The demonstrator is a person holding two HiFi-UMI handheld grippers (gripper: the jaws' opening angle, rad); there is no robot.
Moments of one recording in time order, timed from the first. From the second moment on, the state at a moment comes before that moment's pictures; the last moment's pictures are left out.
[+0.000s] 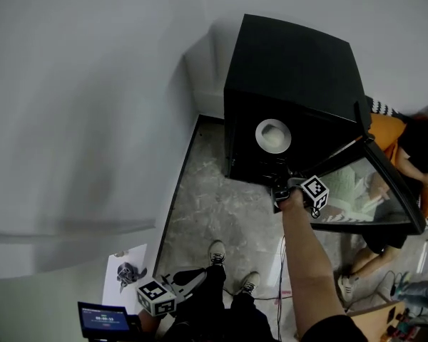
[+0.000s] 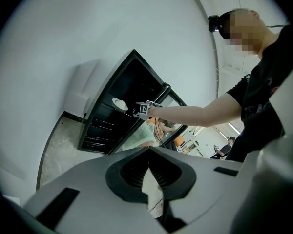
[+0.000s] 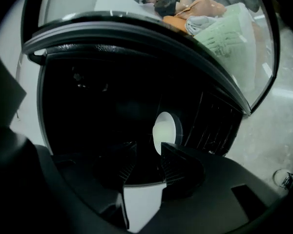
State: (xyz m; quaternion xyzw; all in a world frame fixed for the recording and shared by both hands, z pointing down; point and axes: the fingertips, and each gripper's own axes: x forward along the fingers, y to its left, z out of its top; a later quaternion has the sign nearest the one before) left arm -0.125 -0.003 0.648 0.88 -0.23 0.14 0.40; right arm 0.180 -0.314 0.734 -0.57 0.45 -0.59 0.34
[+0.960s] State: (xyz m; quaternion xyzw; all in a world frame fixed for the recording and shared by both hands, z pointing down) left arm -0.158 -0.022 0.684 0.86 -0.24 0.14 0.43; right arm 0.181 -0.377 0.811 -0.63 0.37 -0.63 0.29
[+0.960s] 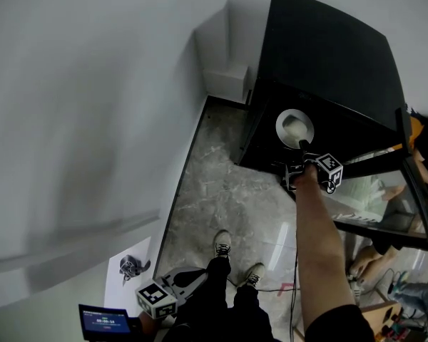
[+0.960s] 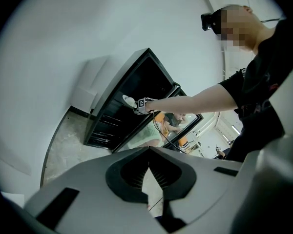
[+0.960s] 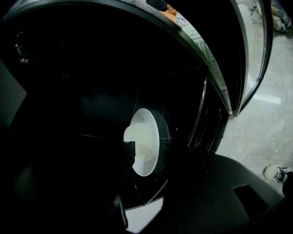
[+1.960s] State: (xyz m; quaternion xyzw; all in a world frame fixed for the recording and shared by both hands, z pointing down) left arm -0.164 -0.026 0.688 0.85 -0.25 0.14 0.44; right arm 0.183 -0.379 0.823 -0.62 0.36 -0.64 0.28
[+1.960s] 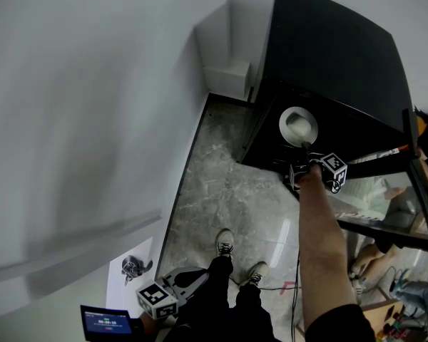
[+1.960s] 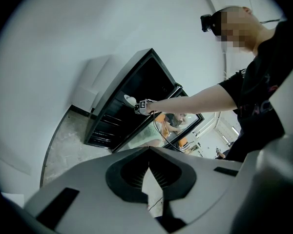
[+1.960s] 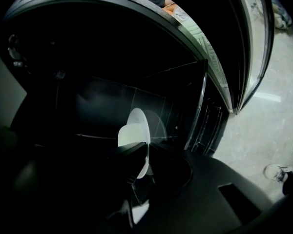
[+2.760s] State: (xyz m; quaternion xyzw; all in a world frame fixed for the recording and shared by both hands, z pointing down) left arm -0.146 -0.022 0.683 0.86 -0.23 0.14 0.43; right arm 0.163 -0.330 0.830 -0.58 0.37 -0.64 0.34
